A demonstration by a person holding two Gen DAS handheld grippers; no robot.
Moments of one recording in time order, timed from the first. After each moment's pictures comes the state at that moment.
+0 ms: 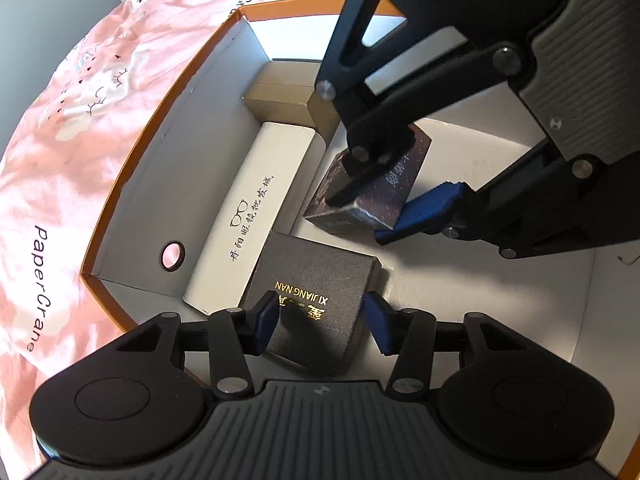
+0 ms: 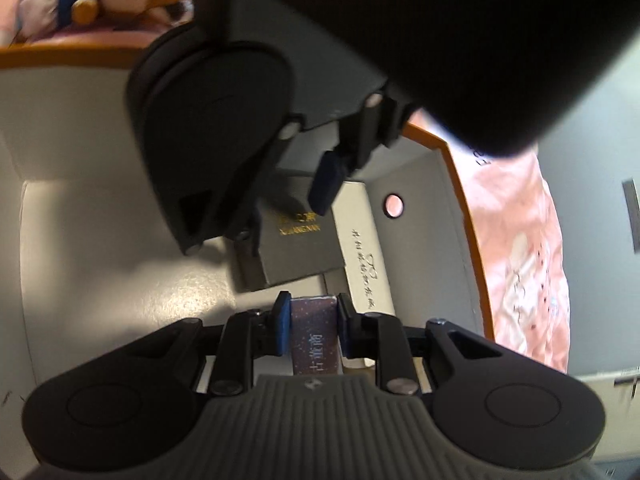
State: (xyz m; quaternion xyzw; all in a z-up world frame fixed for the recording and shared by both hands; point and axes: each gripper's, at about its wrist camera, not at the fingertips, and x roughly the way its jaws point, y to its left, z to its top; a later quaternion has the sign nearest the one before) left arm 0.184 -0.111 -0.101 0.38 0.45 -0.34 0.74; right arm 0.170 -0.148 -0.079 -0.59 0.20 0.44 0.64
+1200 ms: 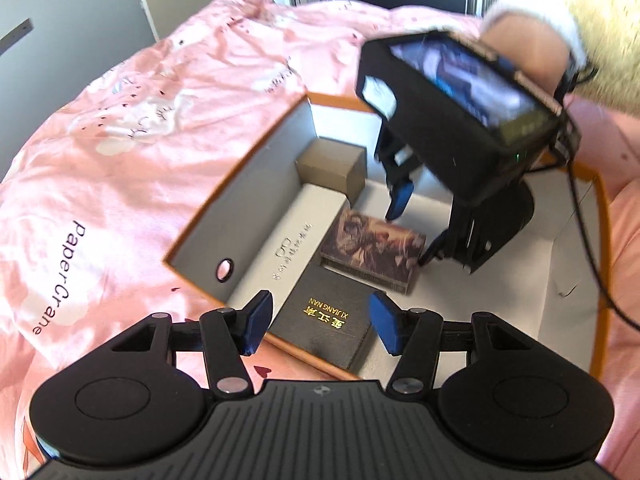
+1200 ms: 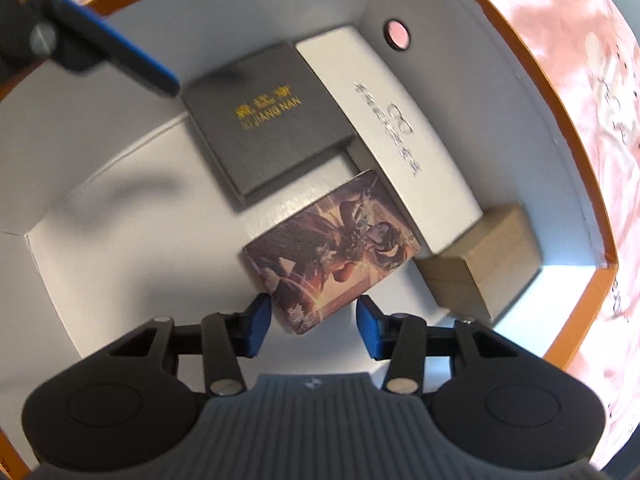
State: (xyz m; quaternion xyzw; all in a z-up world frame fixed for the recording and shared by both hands) left arm 0.178 -0.041 -0.020 0.25 0.39 -0.38 0.80; right arm 0.287 -0.105 -0.090 -0.48 0.50 0.39 0.61
